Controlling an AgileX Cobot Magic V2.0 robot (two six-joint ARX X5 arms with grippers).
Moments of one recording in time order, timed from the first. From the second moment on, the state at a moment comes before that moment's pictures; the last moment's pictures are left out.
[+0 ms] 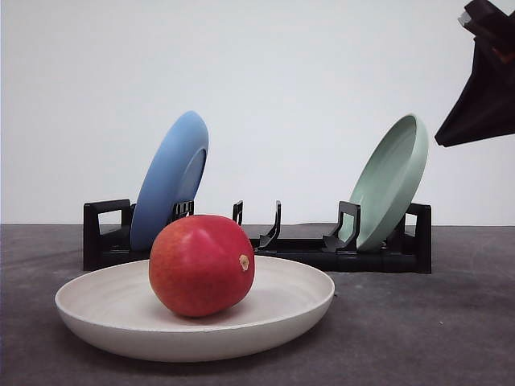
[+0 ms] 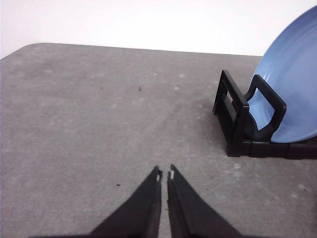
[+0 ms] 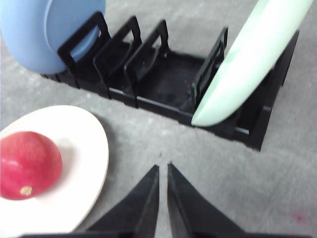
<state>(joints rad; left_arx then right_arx) 0.01 0.00 0.02 -0.18 0.02 -0.05 0.32 0.85 0.52 -0.18 -0.29 0.13</state>
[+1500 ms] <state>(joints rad) 0.01 0.00 0.02 -0.18 0.02 -0.05 0.00 0.01 0.01 -0.14 -0.02 0.01</state>
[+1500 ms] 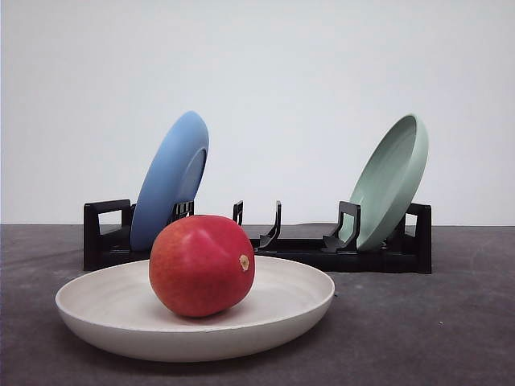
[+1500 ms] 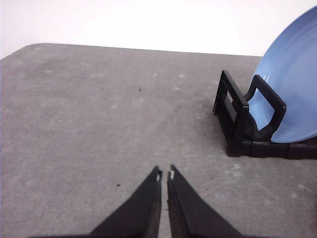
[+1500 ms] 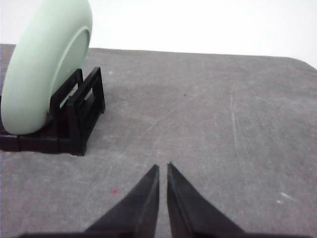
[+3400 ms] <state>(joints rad) 0.01 0.00 0.02 -0.18 0.02 -0.05 0.00 0.01 0.01 -0.11 -0.02 0.01</state>
